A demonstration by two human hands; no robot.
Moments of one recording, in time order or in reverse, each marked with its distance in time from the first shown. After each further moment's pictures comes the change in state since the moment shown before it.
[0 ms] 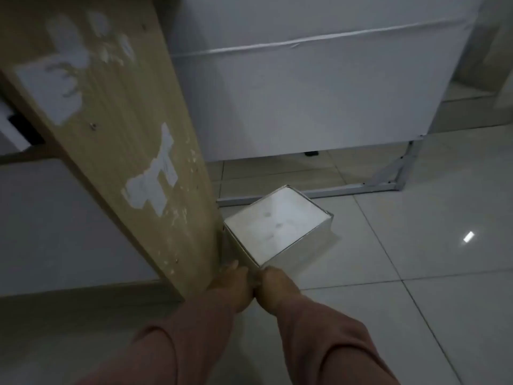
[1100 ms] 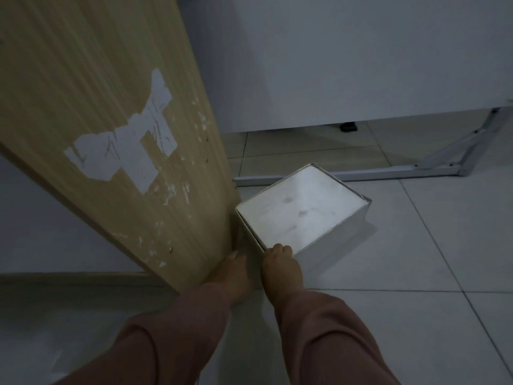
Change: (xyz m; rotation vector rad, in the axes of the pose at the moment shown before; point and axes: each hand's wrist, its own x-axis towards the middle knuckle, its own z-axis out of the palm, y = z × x) left_hand 0.044 -0.037 0.024 -0.172 0.037 -0.195; right_hand 0.082 0.017 0.058 -0.276 0.197 -0.133
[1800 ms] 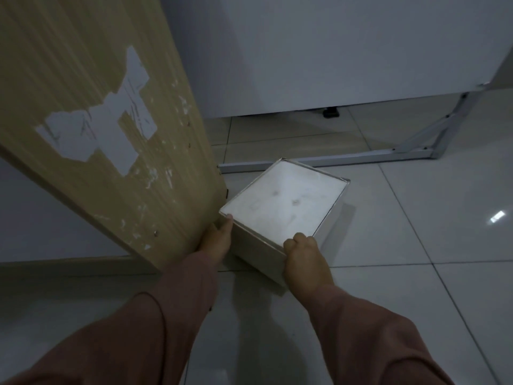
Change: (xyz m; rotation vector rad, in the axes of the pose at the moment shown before) left_hand 0.024 0.011 -0.012 -0.897 0.220 -0.208; right_hand -0.061 0.046 -0.049 0.117 0.042 0.086
